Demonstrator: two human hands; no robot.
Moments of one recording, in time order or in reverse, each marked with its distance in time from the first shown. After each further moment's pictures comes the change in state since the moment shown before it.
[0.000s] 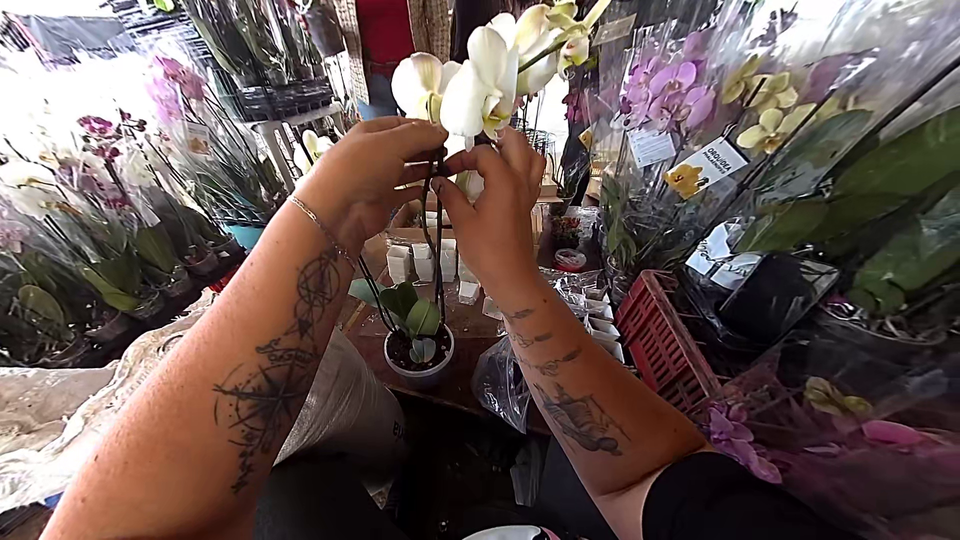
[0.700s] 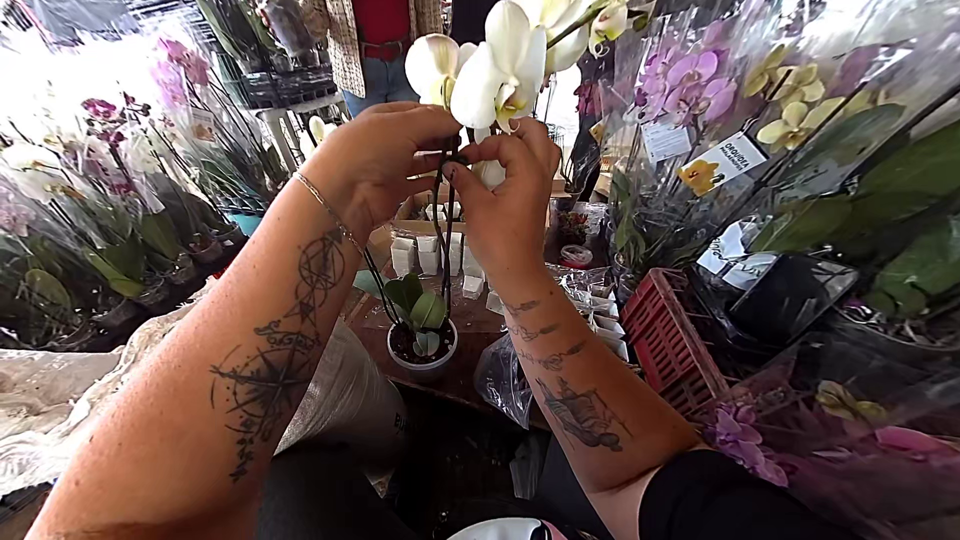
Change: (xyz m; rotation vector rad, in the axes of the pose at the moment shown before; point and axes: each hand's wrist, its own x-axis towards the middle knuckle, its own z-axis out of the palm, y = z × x) left_hand 0.000 0.002 -0.002 -0.039 -0.050 -0.021; right_hand -0.001 0.003 0.009 0.174 0.137 -0.010
